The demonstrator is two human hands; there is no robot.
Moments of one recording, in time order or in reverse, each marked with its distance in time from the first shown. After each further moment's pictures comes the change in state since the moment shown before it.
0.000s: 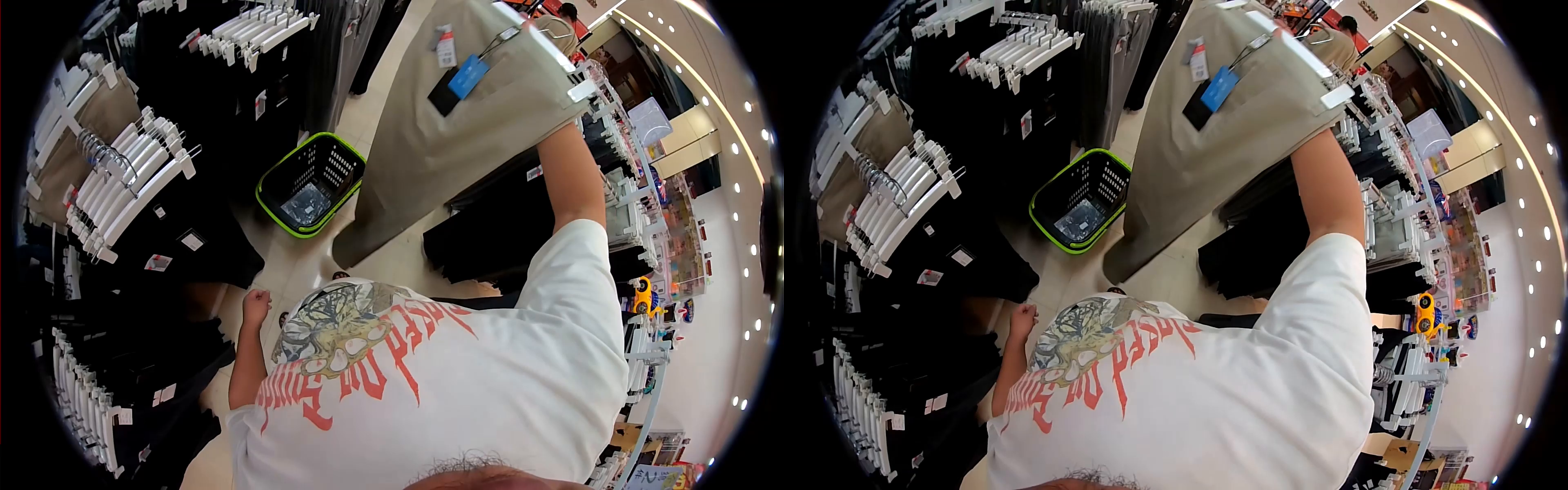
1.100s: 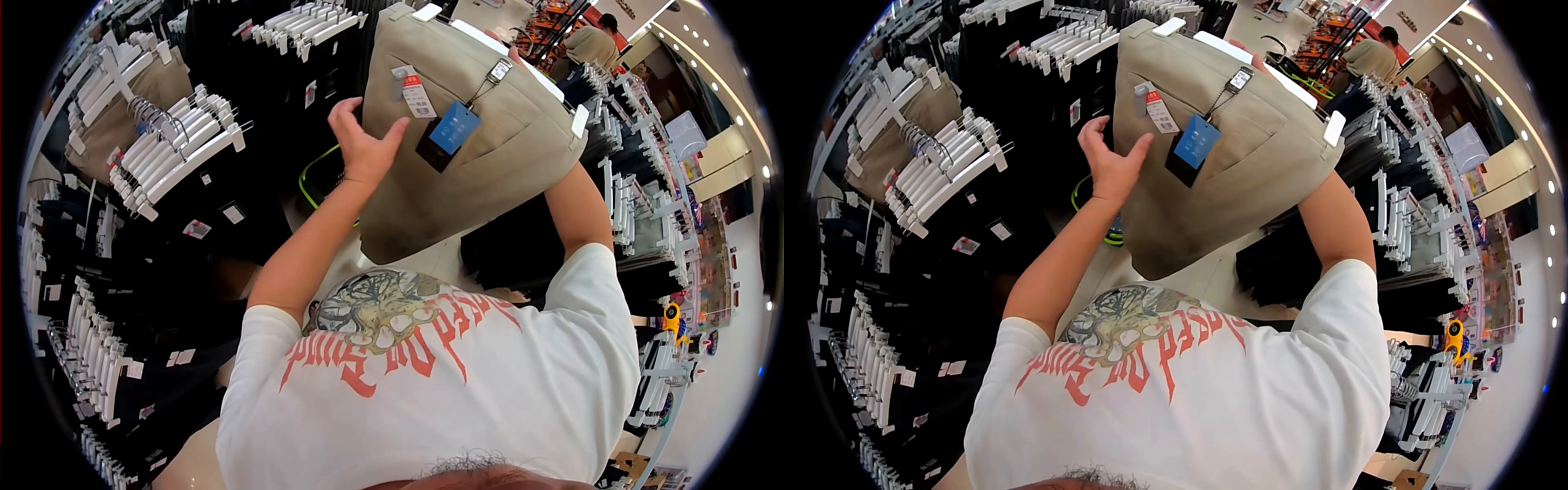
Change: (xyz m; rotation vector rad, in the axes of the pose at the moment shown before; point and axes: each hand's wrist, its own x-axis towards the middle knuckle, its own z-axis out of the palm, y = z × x) left_hand -0.051 0.443 0.168 -0.038 0.605 1.259; right_hand -0.088 -0.002 0.162 0.853 -0.565 0.409
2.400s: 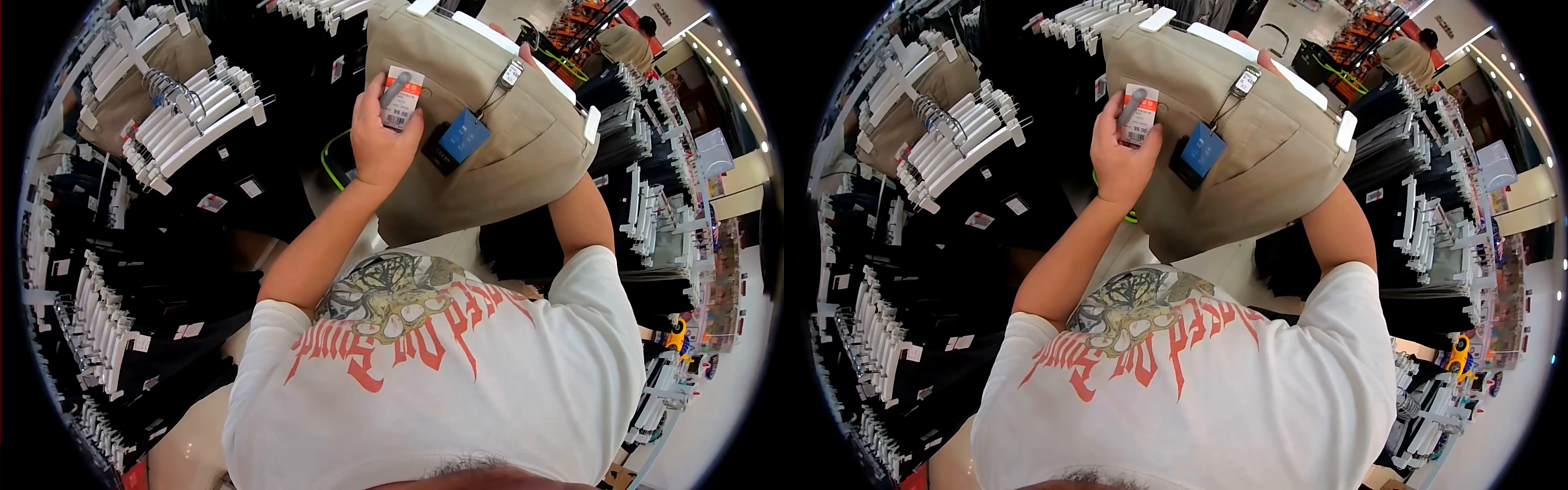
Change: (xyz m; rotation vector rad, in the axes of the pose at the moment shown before) left_hand 0.002 0.035 -0.037 -0.016 -0.052 -0.066; right_hand 0.001 0.048 0.035 0.168 -0.073 -0.004
